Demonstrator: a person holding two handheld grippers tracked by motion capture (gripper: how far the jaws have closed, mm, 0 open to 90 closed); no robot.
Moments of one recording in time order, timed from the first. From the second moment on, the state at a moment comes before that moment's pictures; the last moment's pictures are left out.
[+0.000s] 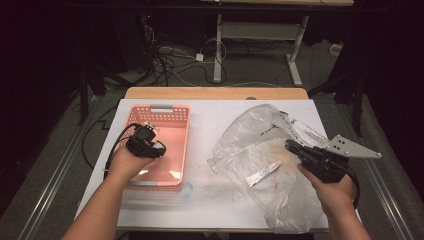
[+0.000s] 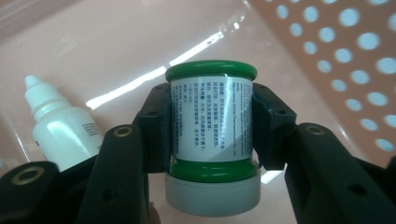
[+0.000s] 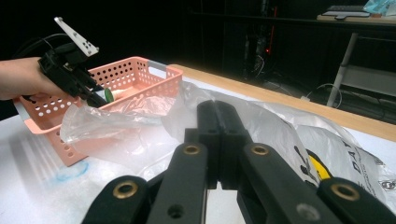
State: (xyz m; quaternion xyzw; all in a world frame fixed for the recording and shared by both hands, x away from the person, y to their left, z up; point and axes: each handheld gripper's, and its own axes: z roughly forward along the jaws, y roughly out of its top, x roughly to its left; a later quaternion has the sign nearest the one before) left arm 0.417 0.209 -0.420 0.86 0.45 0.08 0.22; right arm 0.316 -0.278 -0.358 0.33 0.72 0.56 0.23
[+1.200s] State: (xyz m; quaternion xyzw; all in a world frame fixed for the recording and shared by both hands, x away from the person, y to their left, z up) left arm 0.330 0.147 -0.370 0.87 0.32 0.10 0.35; right arm 0.315 -0.279 -0.356 0.33 0.72 0.56 0.23
